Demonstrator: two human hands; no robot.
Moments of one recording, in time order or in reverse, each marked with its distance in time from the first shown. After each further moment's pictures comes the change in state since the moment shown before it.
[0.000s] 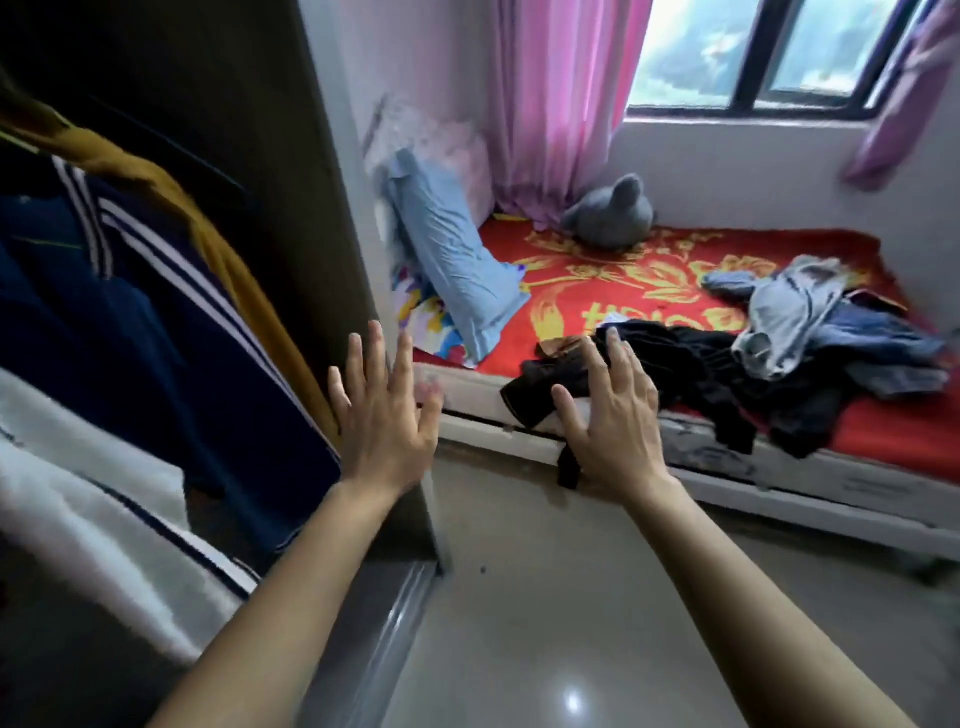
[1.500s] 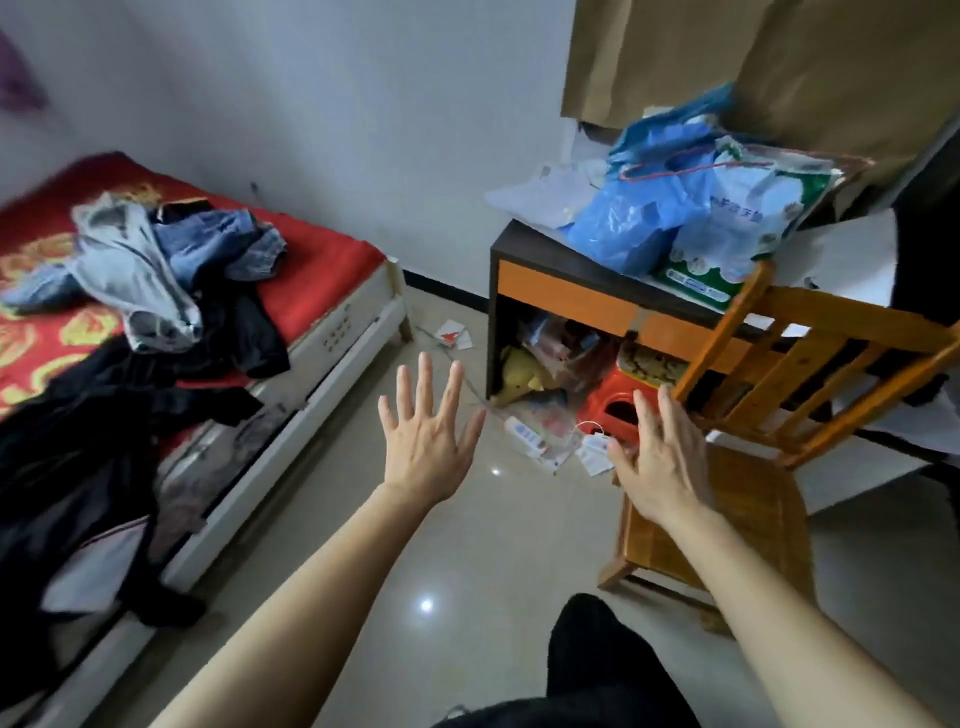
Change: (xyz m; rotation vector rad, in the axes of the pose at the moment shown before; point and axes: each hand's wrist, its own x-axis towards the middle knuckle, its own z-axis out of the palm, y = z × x) left_hand -0.163 0.466 0.211 -0.359 -0.693 1.367; right_hand -0.409 0.221 -0.176 -0.624 0.134 1.565
